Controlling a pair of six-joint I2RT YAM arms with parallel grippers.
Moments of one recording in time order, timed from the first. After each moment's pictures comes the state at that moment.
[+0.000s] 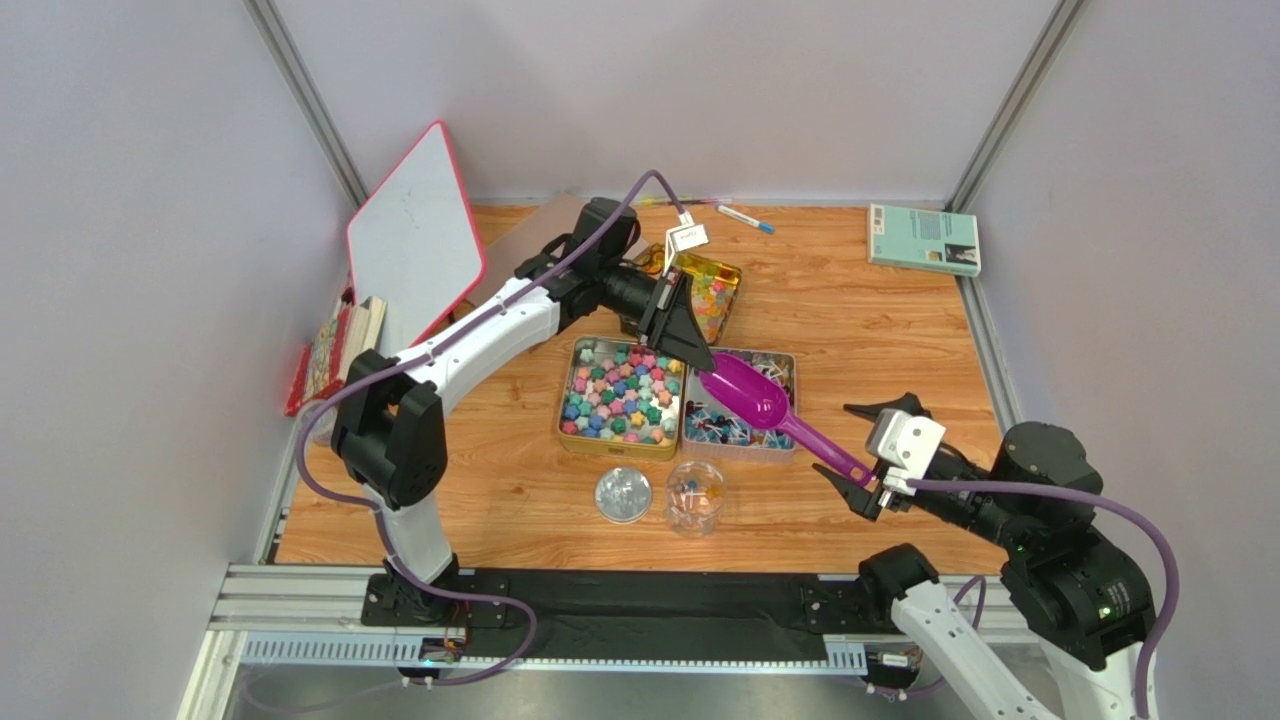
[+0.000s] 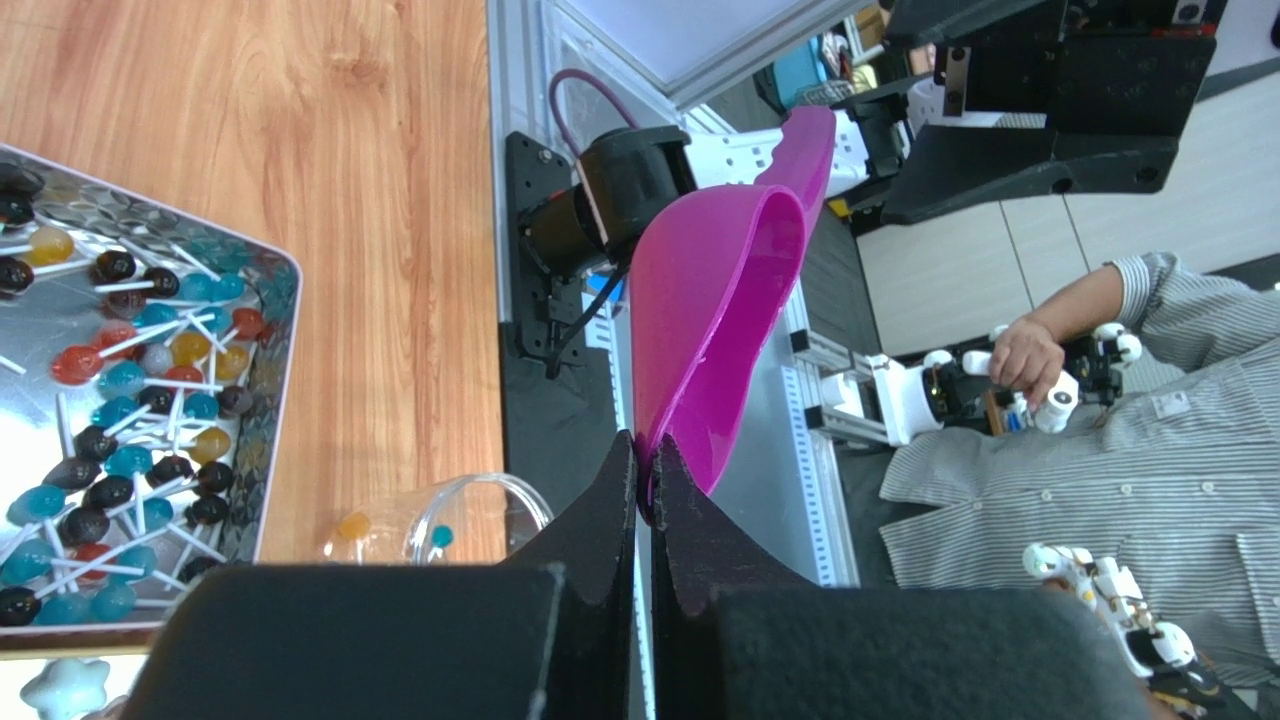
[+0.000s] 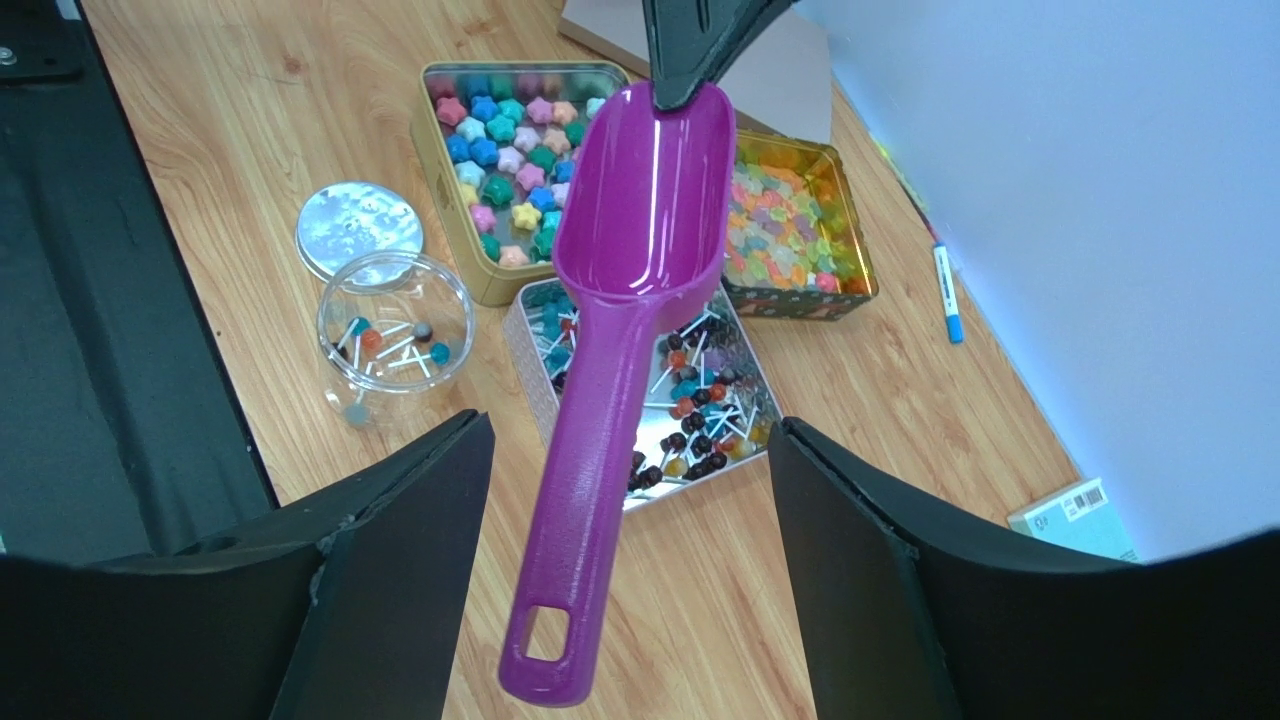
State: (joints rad) left arm -0.62 1.79 1.53 -0.32 1.31 -0.32; right arm 0.38 0.43 1.09 -0.97 -0.53 -0.59
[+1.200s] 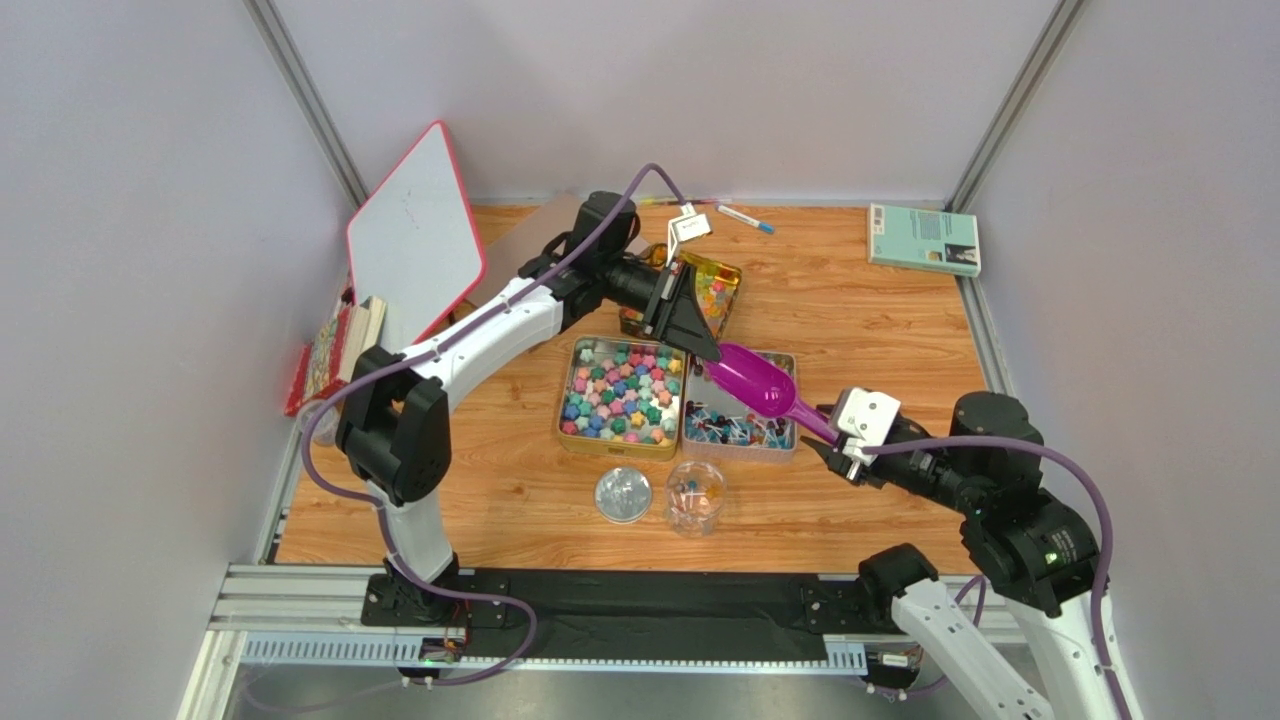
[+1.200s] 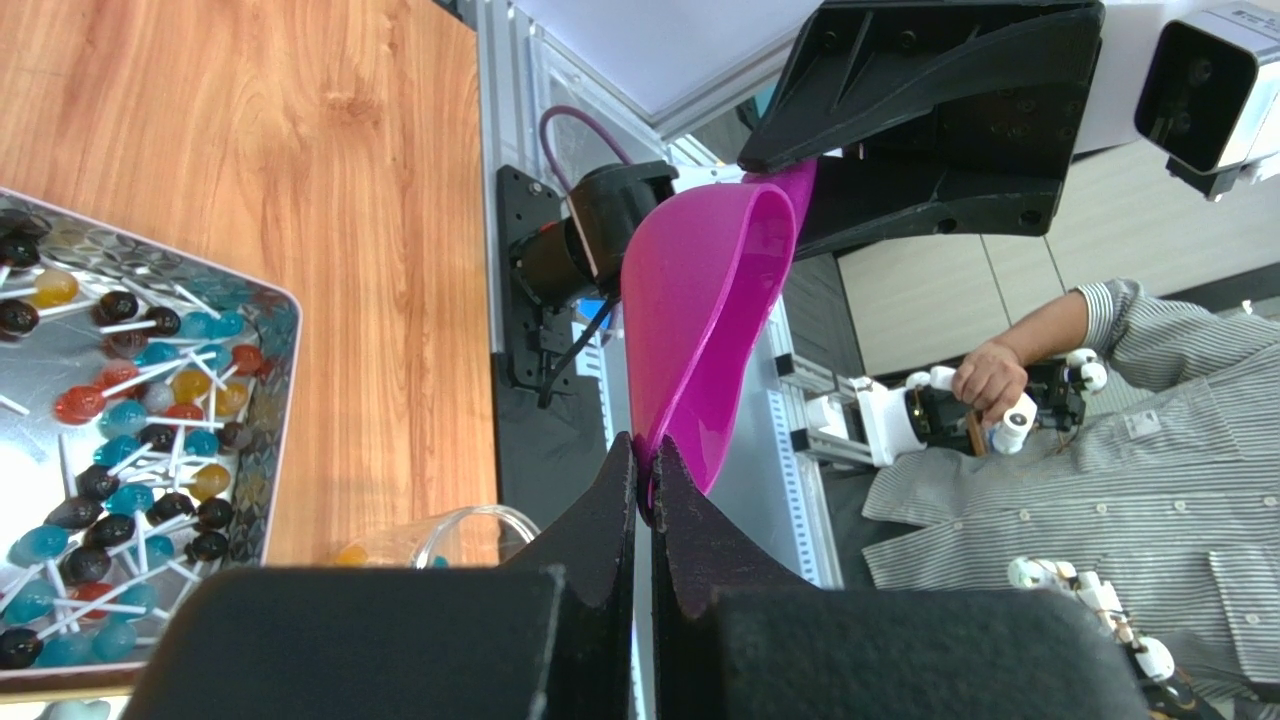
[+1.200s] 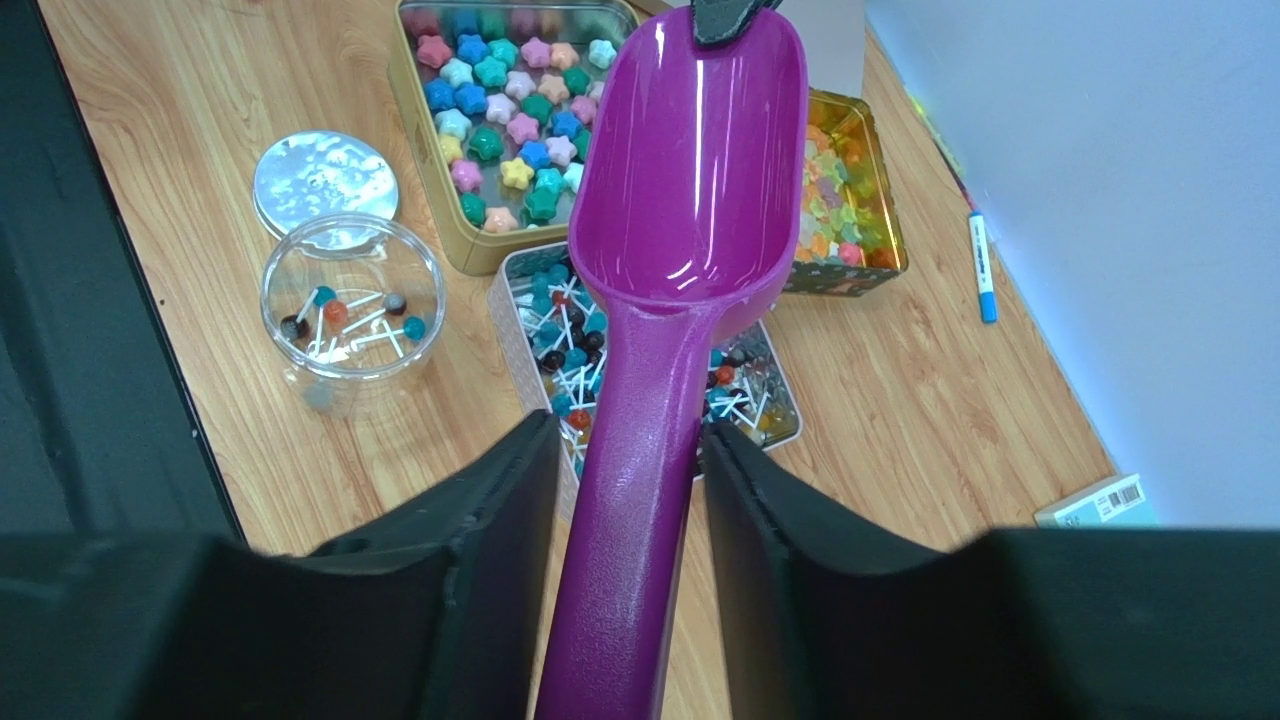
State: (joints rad) left arm -0.61 1.81 1.53 -0.16 1.32 -0.47; right arm 0.38 0.48 0.96 -0.86 -0.52 -0.63
